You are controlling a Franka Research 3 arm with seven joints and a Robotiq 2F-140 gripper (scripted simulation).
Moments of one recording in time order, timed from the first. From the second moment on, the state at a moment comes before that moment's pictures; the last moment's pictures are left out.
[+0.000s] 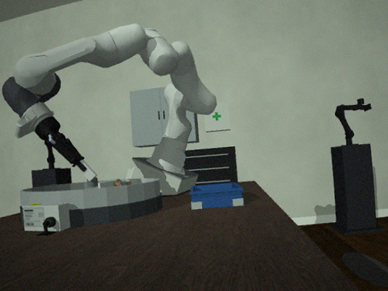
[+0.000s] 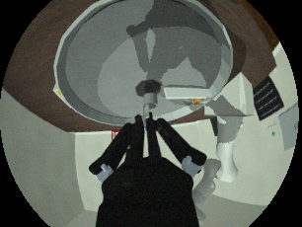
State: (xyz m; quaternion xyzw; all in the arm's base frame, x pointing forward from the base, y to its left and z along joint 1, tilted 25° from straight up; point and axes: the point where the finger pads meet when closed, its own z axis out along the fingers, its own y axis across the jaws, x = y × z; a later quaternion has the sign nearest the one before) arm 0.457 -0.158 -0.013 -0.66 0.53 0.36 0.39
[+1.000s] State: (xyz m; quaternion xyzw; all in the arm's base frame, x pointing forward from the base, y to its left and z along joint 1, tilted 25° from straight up) arm 0.458 -0.154 -0.022 -0.66 0.53 0.36 0.39
